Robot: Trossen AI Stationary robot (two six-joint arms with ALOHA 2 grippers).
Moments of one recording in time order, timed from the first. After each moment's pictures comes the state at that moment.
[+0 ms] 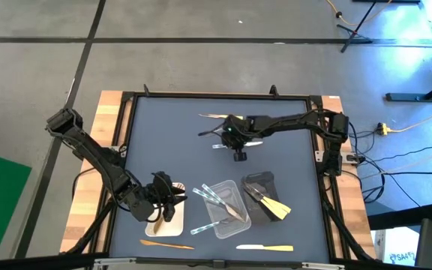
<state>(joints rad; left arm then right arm) -0.72 1.33 0.81 -0.23 -0.74 -1.11 -0.25 1.90 1.19 -0.39 -0.09 -0.43</state>
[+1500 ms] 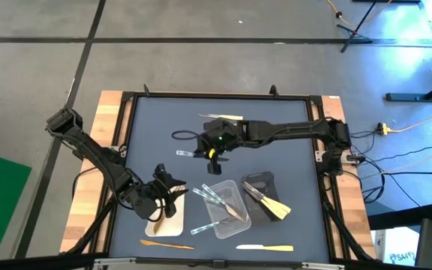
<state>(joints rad) -0.69 1.34 0.81 -0.26 -0.83 -0.81 -0.01 1.89 1.66 -0.39 -0.15 -0.08</state>
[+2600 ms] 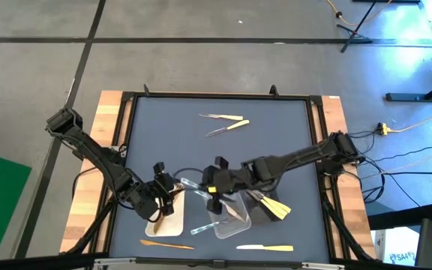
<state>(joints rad) -0.69 1.34 0.81 -0.37 -0.82 -0.70 0.32 1.89 1.69 -0.47 0.20 0.43</state>
